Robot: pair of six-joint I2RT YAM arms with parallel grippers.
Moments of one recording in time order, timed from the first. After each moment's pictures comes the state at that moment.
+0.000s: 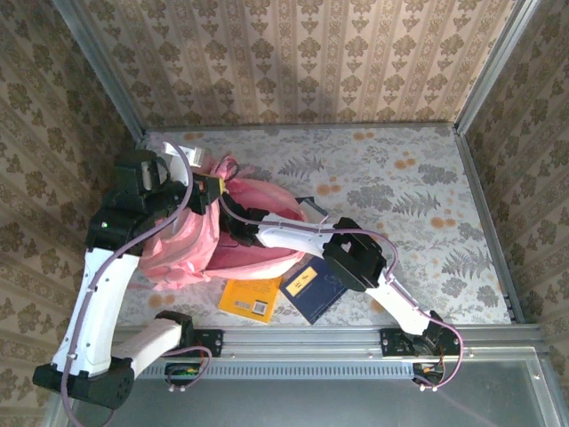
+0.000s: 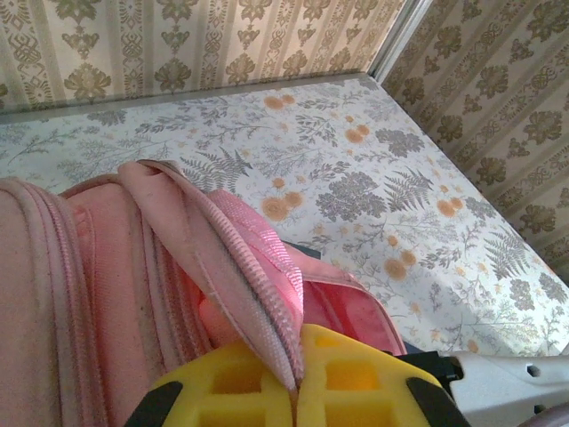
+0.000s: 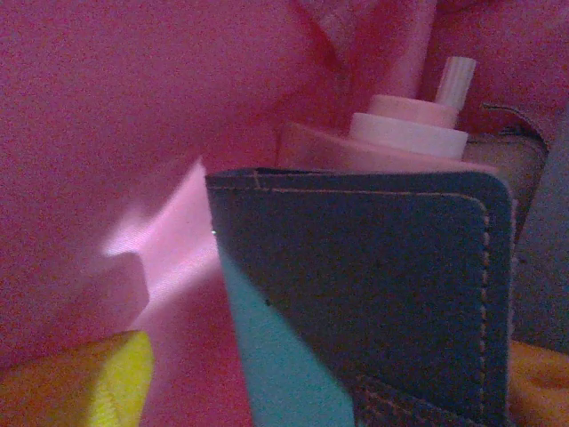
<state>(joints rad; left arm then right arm) -0.29 0.98 1.31 -0.82 0.48 -0.12 1.03 2.36 1.94 0.01 0.03 1.28</state>
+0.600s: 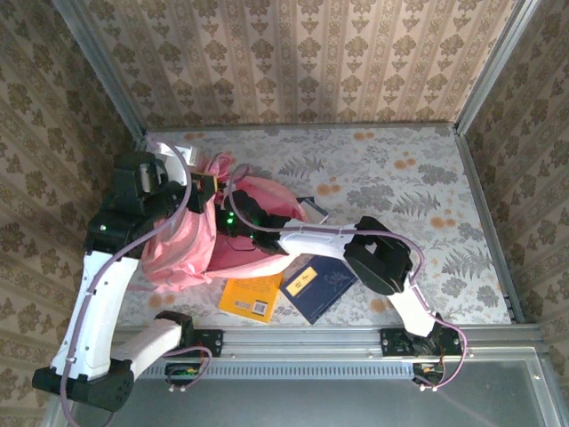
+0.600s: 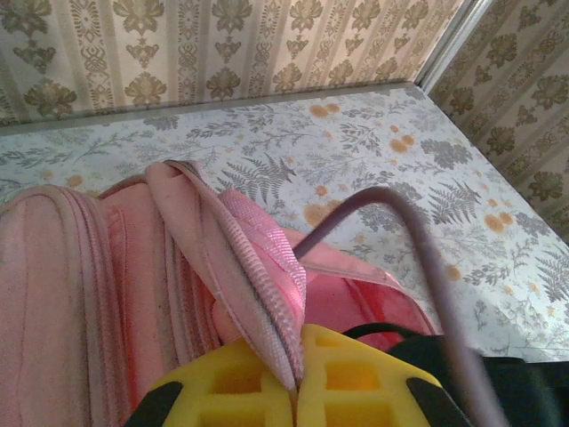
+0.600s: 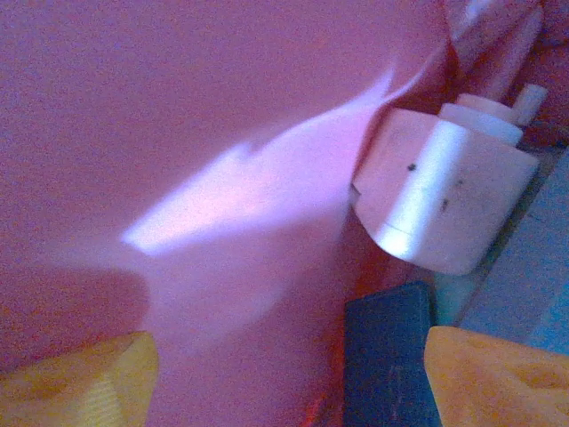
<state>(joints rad) -0.29 0.96 1.31 -0.82 0.36 -0.12 1.01 2.11 1.55 0.34 -0.09 1.11</state>
